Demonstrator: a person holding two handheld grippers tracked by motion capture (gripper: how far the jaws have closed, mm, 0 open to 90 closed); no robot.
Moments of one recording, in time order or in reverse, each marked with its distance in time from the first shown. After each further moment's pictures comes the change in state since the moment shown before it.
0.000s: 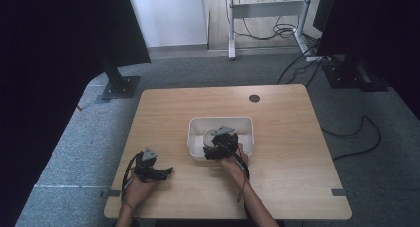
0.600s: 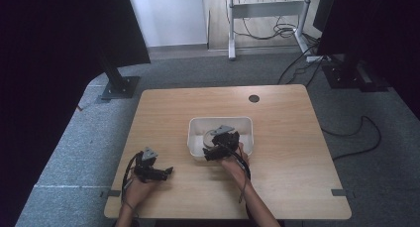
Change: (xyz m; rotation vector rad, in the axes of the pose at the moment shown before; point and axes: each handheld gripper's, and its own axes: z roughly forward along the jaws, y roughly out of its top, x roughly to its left) left arm 0.000 0.000 0.000 0.000 0.001 0.001; right arm 0.000 0.004 -0.008 0.005 0.020 -0.037
